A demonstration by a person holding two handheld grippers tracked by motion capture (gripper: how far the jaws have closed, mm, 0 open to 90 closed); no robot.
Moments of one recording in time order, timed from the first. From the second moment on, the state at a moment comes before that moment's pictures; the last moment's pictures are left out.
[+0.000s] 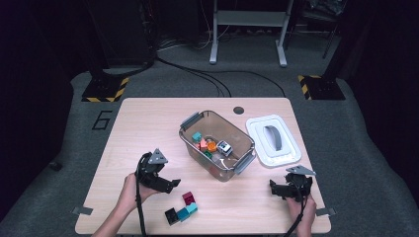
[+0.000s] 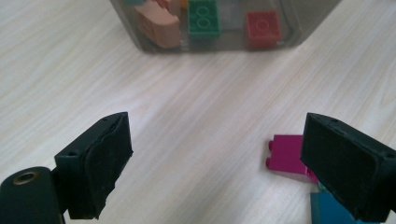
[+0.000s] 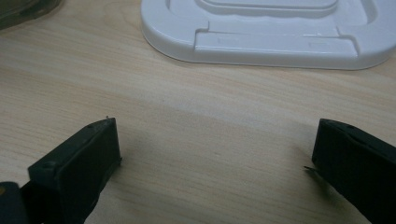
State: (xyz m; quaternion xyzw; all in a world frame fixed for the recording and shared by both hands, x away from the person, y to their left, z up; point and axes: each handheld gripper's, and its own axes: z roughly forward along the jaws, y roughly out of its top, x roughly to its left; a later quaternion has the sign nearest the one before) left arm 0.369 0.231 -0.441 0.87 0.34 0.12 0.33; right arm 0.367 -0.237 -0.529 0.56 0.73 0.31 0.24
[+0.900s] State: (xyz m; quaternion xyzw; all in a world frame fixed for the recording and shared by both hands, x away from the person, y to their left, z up) left arm 0.295 0.245 -0.499 0.89 0.32 0.06 0.33; right arm 0.367 -0.237 -0.529 0.56 0.73 0.31 0.24
